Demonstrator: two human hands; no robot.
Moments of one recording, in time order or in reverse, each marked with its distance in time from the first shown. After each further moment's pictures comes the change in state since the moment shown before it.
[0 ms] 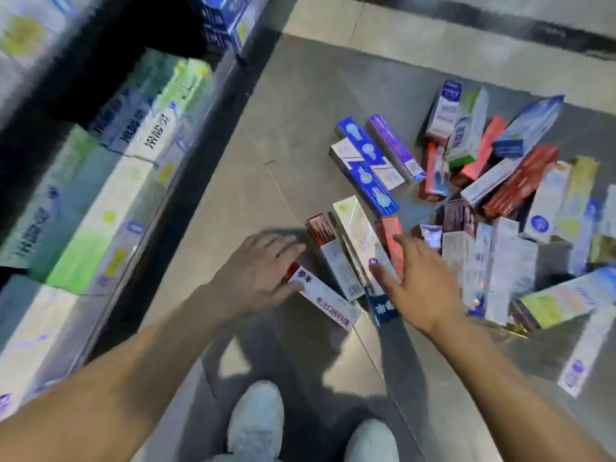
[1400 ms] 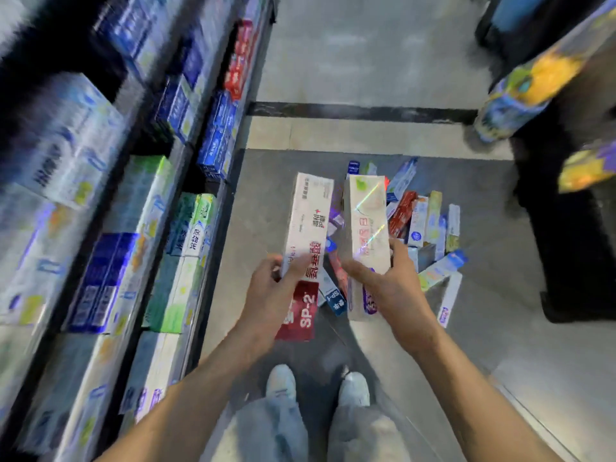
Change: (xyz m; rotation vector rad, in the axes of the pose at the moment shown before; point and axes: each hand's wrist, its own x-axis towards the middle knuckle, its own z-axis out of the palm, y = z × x) left_hand -0.054 0.202 -0.407 -1.509 0.152 -0.732; right_hand -0.214 -0.137 -0.337 1.269 0.190 0.274
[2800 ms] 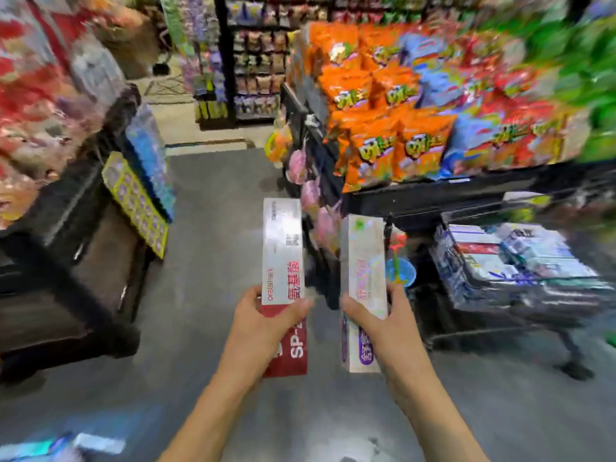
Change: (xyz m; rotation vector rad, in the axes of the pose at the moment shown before) left_hand -0.715 0.069 0.143 0.680 -1.744 0.174; right_hand -0.822 -0.075 -0.062 0.613 1.930 -0.181
